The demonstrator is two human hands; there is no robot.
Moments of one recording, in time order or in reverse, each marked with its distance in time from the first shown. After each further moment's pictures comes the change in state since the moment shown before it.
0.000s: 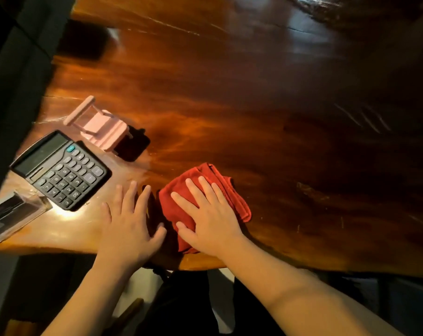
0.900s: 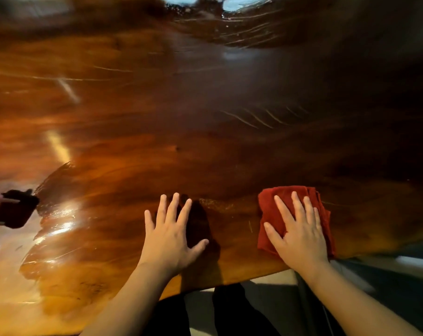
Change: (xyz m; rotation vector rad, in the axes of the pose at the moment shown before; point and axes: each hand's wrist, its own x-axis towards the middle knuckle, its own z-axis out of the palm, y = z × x) left_hand 0.038 0.278 0.061 0.244 -0.119 0.367; right_hand -0.255 0.281 -0.075 -0.068 0.060 0.851
